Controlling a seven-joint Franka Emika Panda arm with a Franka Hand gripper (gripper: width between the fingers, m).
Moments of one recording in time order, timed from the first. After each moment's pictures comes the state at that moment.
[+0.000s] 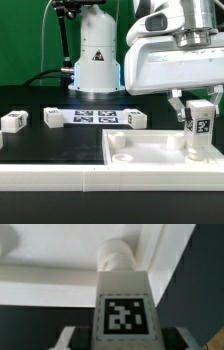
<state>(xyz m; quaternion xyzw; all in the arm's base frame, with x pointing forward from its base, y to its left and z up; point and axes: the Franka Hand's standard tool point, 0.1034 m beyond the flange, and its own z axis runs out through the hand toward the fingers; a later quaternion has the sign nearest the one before) 0.621 0.113 0.090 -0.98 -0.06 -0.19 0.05</state>
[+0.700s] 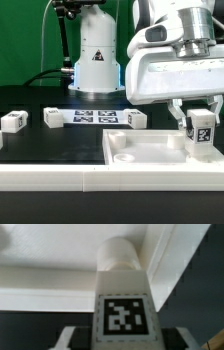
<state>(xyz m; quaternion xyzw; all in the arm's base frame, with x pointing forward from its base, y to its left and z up) 0.619 0.116 0.077 -0.97 -0.07 -0.24 0.04</state>
